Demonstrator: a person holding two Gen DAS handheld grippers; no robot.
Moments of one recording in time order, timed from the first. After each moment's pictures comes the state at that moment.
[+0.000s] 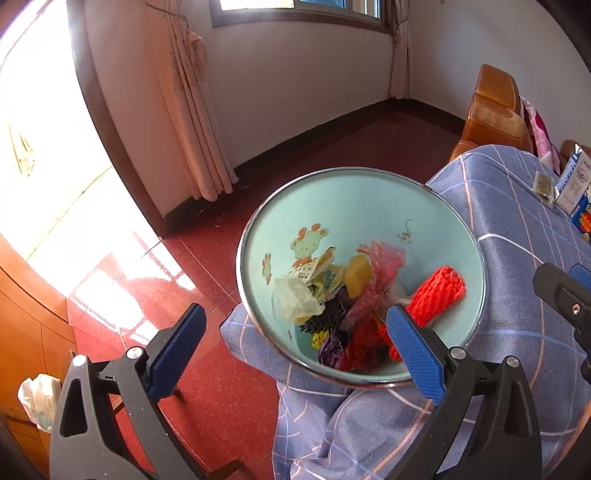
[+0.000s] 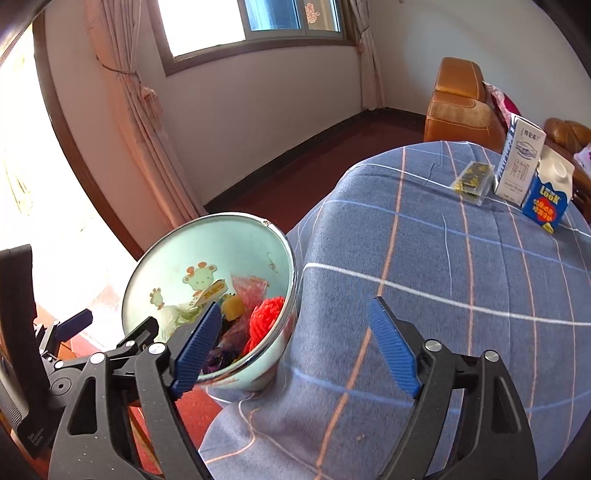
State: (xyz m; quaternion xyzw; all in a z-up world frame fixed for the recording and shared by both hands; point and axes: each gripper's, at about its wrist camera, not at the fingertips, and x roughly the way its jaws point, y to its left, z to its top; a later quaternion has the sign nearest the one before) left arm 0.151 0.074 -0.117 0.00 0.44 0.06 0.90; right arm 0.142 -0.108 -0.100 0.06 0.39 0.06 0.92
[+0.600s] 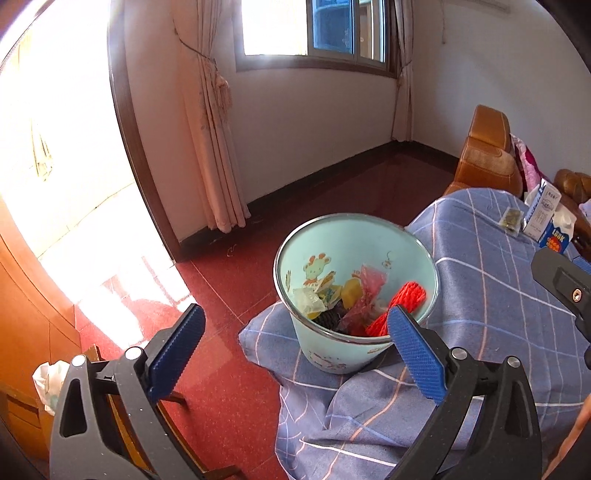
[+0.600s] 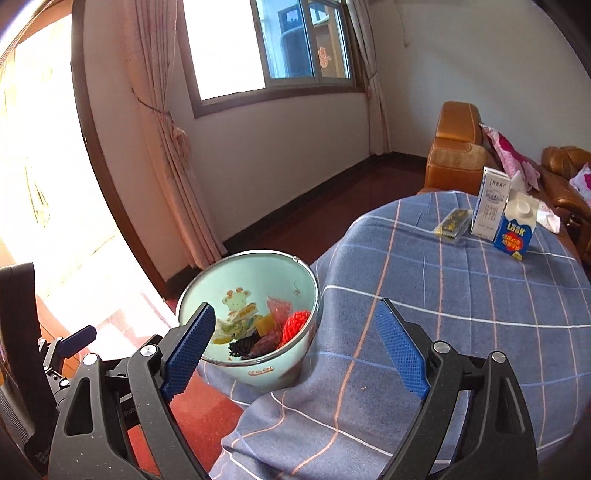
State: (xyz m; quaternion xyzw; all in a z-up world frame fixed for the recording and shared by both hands) left arm 0.065 0.077 -0.043 -0.01 0.35 0.08 0.93; right arm 0.053 -0.098 -0.027 0.05 0.30 0.07 0.95
